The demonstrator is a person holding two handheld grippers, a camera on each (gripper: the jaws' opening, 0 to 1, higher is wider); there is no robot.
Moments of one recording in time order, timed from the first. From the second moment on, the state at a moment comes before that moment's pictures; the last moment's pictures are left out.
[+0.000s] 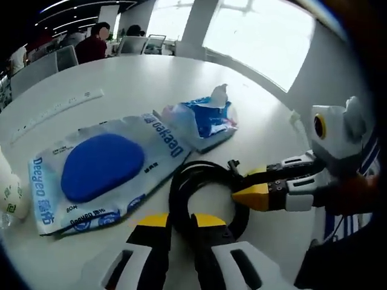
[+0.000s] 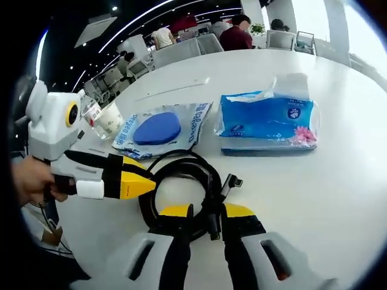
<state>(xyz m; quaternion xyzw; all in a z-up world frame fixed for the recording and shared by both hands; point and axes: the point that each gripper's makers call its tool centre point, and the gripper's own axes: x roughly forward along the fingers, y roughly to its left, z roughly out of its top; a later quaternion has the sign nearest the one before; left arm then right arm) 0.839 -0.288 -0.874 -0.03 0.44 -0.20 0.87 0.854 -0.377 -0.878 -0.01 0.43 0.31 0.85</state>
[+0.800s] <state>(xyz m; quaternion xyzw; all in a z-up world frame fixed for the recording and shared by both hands) 0.842 -0.304 -0.847 -0.08 0.45 -0.20 0.87 0.861 -0.395 -0.852 0.03 0.41 0.28 0.86</state>
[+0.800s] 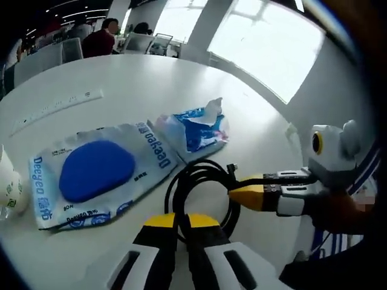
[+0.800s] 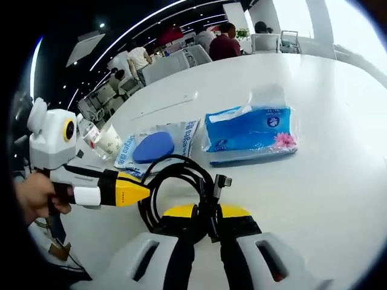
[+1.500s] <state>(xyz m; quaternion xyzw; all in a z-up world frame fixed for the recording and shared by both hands) 0.852 -0.316 -0.860 -0.07 0.46 -0.20 0.87 0.877 -0.408 -0.862 -0.01 0.39 0.29 0.87</state>
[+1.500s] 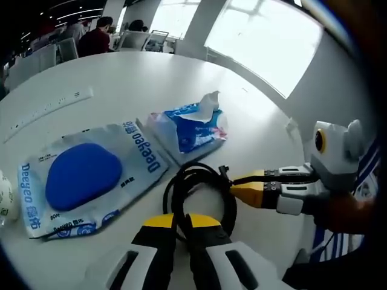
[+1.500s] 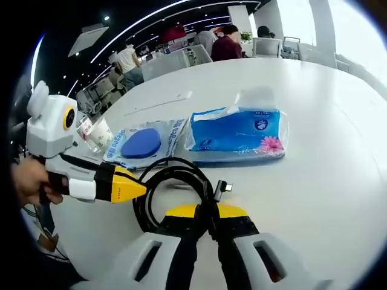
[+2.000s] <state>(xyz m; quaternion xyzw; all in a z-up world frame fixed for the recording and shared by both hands) 0.852 -0.314 -0.855 -0.06 0.43 -0.20 0.88 0.877 -0.406 -0.855 -0.01 0.38 0.30 0.87</state>
